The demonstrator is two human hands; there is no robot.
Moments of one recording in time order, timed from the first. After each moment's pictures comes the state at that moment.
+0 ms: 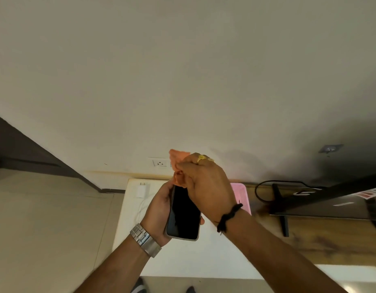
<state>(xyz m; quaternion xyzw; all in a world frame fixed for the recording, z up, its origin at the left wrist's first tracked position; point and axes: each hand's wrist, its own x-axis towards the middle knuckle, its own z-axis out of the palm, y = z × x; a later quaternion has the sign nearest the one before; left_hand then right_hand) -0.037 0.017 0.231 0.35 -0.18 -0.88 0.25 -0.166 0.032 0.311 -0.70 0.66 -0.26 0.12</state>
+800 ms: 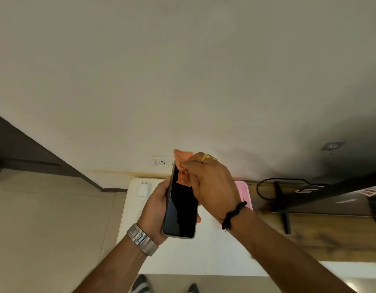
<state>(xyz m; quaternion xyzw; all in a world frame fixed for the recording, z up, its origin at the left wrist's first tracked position) -0.024 0.013 0.224 0.33 -0.18 -0.89 0.25 -0.172 0.029 0.307 -0.68 0.68 -0.23 0.13</state>
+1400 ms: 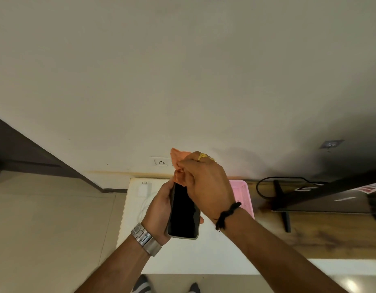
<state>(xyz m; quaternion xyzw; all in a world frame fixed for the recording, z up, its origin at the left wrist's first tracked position) -0.029 0.015 0.220 0.34 -0.20 -0.89 0.25 -0.161 0.028 0.310 -0.66 0.69 -0.25 0.14</state>
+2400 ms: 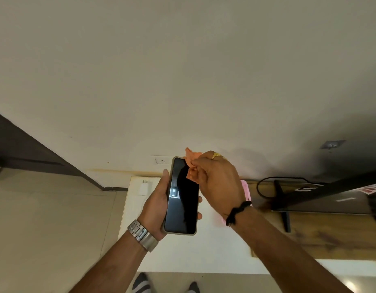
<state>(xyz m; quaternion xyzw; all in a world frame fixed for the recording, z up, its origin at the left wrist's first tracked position) -0.022 0.006 0.217 0.36 -0.18 -0.89 0.22 -0.185 0.031 0.301 -0.64 0.73 -0.19 0.15</state>
